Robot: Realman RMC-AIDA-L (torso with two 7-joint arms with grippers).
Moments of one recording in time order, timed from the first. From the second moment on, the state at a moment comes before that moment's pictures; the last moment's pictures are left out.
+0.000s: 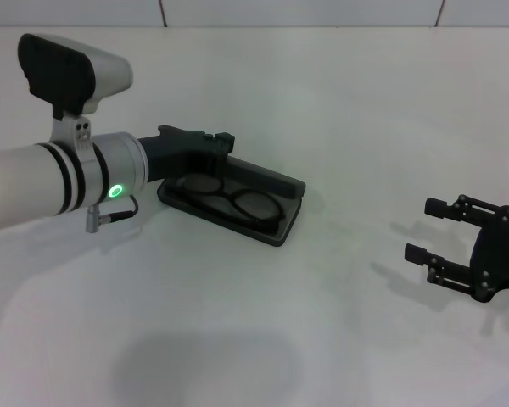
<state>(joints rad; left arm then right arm) -0.27 -2.09 1.58 1.09 1.85 0.68 -2.11 0.34 2.02 -1.10 -0.44 -1.44 -1.49 0.79</state>
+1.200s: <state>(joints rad) -0.25 -2.09 1.47 1.08 1.52 0.83 -1.82 0.35 2.02 -1.10 -0.44 -1.43 -1.50 0.80</state>
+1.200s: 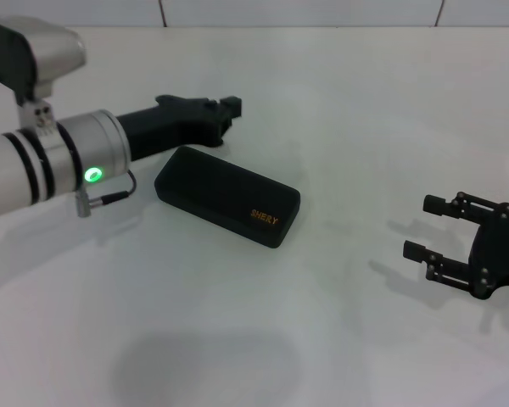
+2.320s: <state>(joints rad) -0.21 -2.04 0.94 0.84 1.53 1.61 -1.23 0.33 2.01 -1.08 -0.43 -1.41 -1.69 0.80</state>
